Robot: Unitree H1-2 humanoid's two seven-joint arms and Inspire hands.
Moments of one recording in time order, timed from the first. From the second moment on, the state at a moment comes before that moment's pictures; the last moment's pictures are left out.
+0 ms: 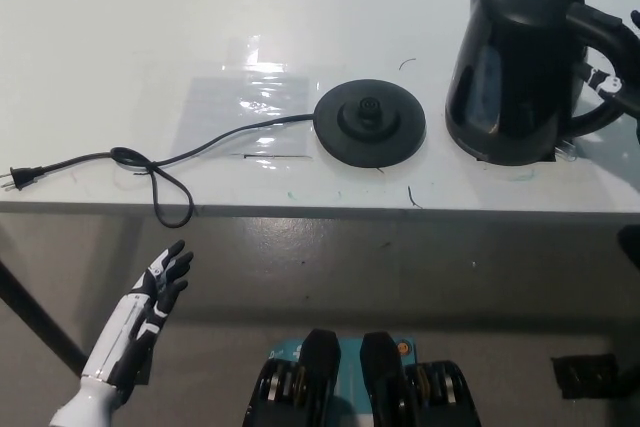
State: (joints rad) left_arm 0.03 0.23 -0.01 -0.14 0.00 -0.06 -0.15; right_arm -0.73 -0.29 -0.25 0.69 0.30 -0.14 0.13
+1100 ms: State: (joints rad) left_arm 0.01 0.23 -0.01 -0.14 -0.01 -0.06 -0.17; right_arm -0.77 -0.28 -0.22 0.68 0.14 -0.12 -0.07
